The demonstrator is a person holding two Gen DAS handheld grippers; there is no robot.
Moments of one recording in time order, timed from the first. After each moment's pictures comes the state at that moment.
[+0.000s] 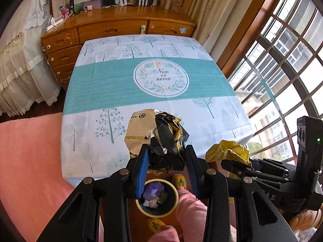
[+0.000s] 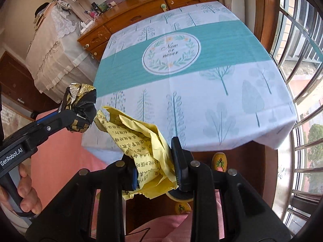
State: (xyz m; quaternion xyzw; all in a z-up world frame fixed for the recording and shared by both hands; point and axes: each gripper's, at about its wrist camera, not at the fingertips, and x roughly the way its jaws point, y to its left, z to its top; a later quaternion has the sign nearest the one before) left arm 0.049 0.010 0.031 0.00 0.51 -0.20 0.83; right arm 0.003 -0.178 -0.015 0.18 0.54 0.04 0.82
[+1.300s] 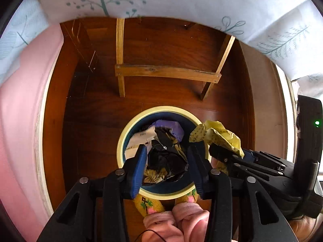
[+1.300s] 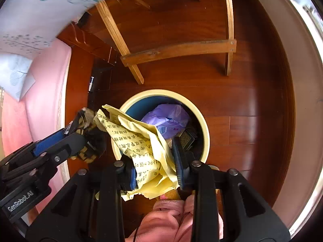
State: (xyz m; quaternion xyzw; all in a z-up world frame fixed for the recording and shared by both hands) left arm -0.042 0.009 -0.478 -0.04 0.66 -0.10 0.74; right arm -0.051 -0.165 -0.465 0.17 0.67 0.04 0.72
